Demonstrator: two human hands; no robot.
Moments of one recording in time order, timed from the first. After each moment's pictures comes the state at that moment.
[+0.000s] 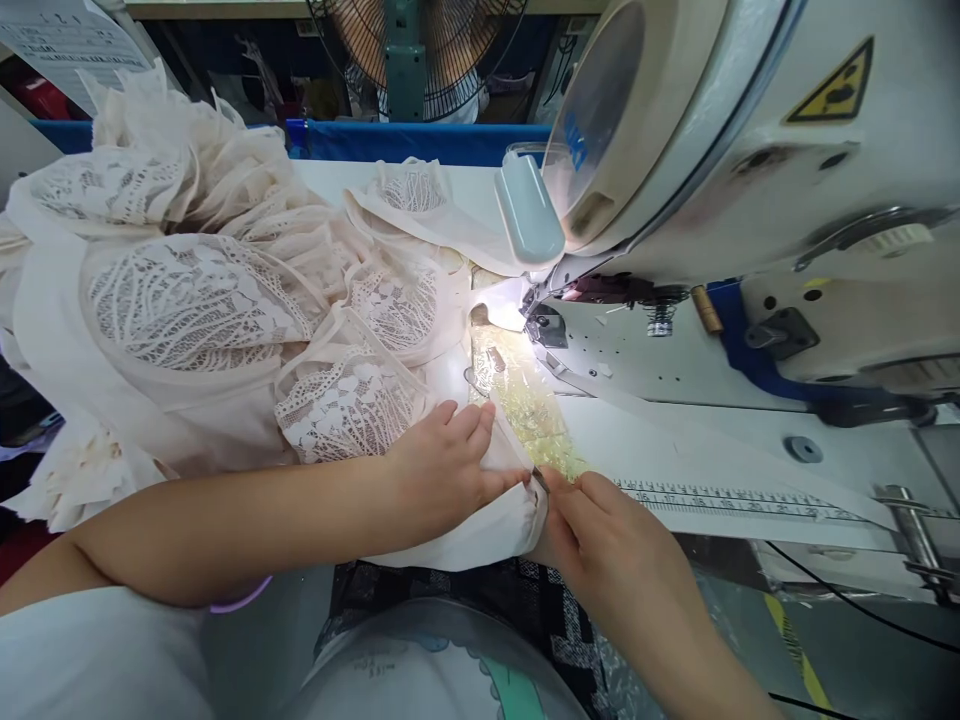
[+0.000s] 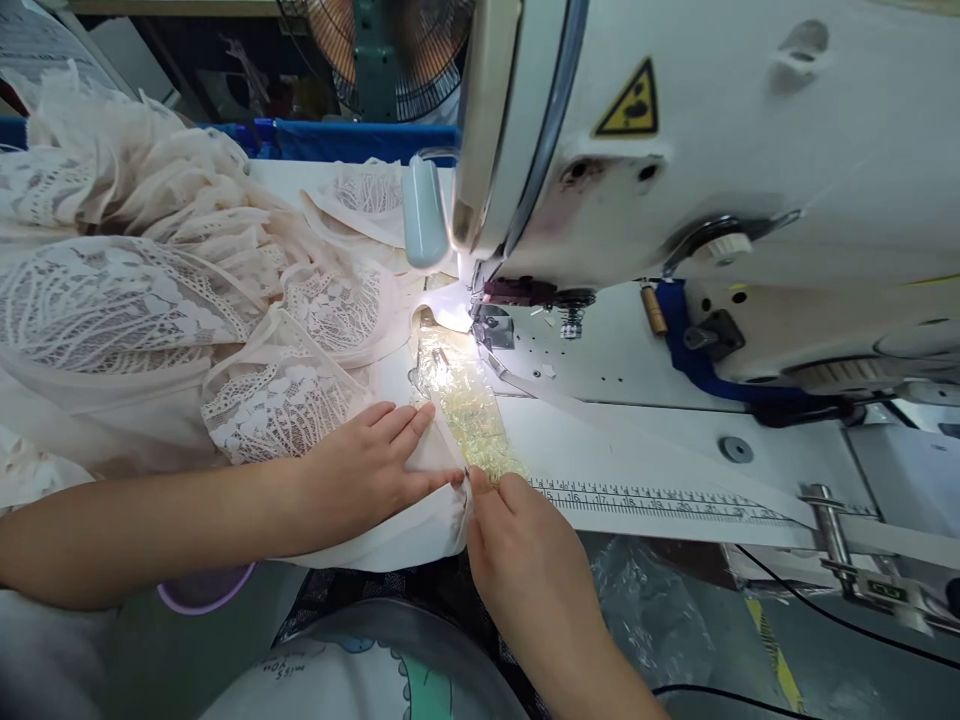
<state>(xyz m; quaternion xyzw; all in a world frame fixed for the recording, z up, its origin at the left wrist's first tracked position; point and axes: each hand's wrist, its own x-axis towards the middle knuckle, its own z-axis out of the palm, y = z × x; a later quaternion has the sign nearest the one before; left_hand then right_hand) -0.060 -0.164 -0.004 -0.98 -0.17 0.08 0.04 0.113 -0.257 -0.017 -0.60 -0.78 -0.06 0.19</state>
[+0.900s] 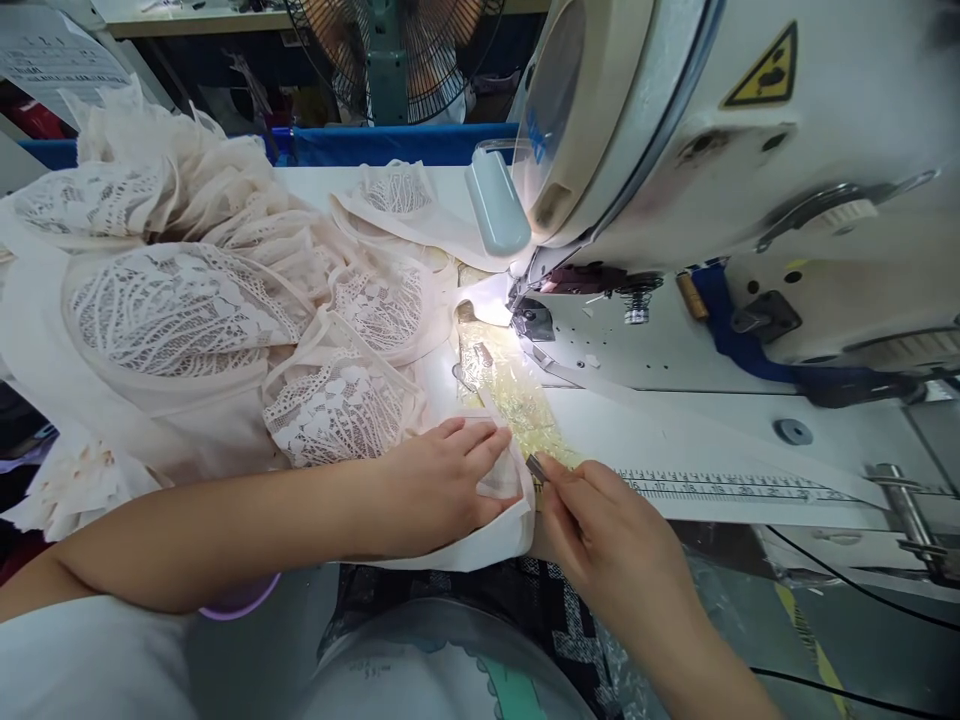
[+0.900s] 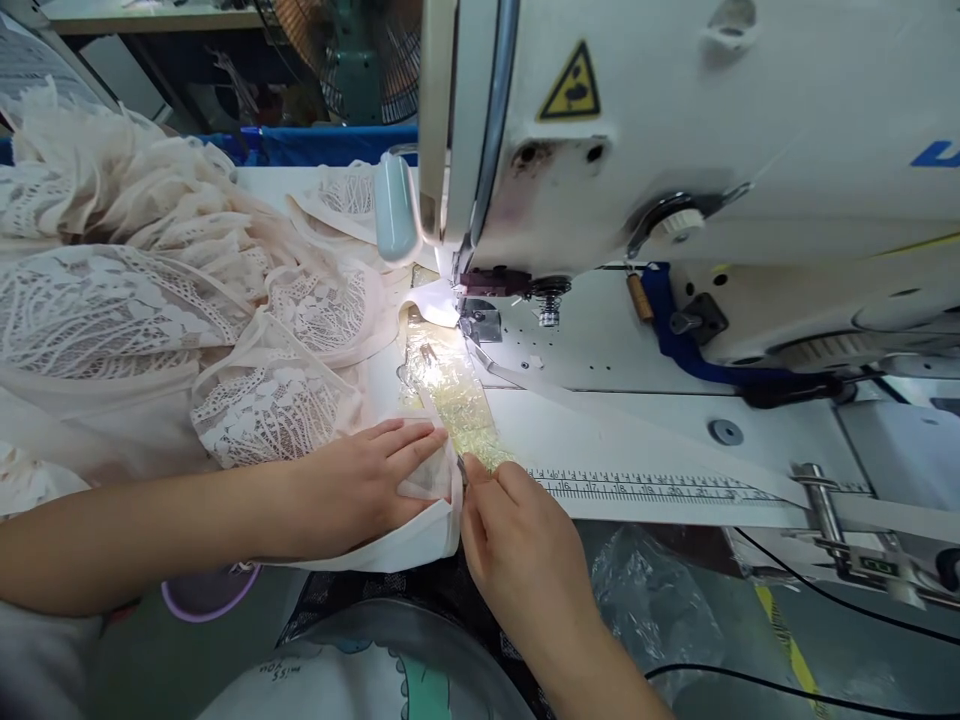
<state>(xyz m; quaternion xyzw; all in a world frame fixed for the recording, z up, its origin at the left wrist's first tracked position) -0.061 -0.164 0.002 -0.99 -0.07 0.05 -0.06 0.117 -0.260 -0.022 -0.61 -0.74 -0.02 0.27</state>
